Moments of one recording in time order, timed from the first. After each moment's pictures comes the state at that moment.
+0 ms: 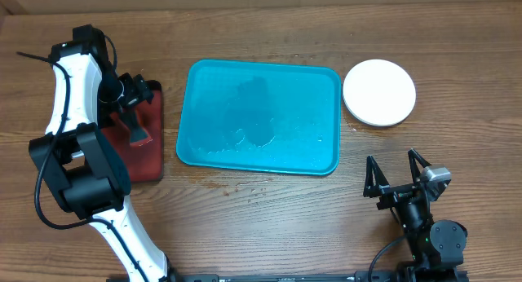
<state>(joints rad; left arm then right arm) 0.28 2.16 1.85 -1.22 0.03 -0.34 0.06 0.01 0.02 -0.02 -0.17 0.25</state>
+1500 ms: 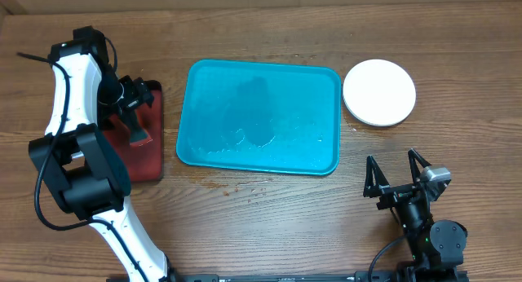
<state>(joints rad) 0.28 2.15 1.85 -1.26 0.02 -0.34 0.05 0.01 0.02 -0.02 -0.17 0.25</state>
